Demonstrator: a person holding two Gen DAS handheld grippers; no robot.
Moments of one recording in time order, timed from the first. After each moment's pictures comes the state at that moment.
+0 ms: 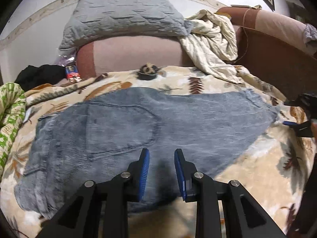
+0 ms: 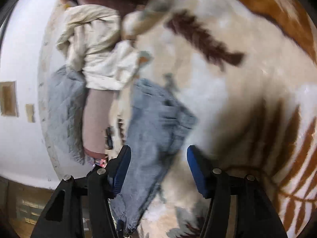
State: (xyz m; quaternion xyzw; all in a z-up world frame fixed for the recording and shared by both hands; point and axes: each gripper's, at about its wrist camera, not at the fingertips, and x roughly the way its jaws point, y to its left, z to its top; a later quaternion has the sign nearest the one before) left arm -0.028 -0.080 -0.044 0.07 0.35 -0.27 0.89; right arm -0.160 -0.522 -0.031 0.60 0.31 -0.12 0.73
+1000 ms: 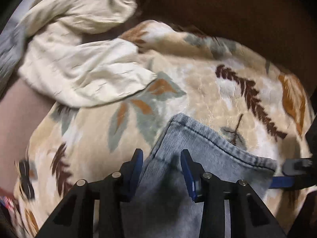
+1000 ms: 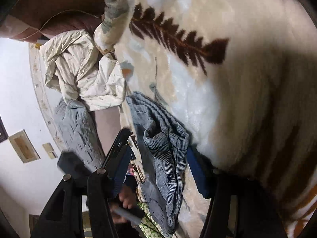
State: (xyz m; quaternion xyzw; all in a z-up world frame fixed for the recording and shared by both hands) left arm 0.087 -0.500 -0.044 0.33 0.42 -0.46 0.71; right arm -0.151 -0.563 -0.065 0.74 0.27 -0.08 0.62
